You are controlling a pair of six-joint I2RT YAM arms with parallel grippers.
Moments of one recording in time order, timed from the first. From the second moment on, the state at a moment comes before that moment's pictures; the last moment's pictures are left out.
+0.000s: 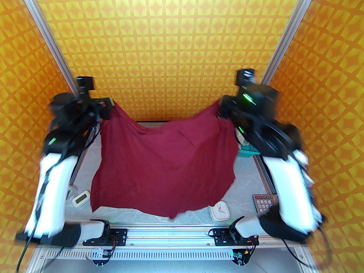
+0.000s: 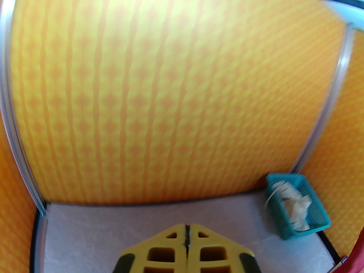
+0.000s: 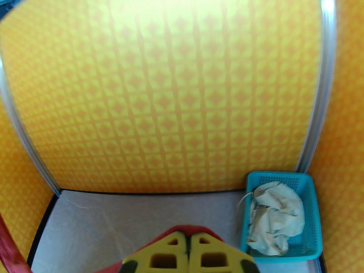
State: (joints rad) left arm -0.07 1.45 1.88 -0.58 0.21 -0.20; right arm 0.40 1.60 2.33 -0.99 0.34 0.23
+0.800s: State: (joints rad) left arm 0.09 1.32 1.65 -0.26 0.24 -0.23; right arm 0.08 1.45 1.92 -0.53 -0.28 0.58
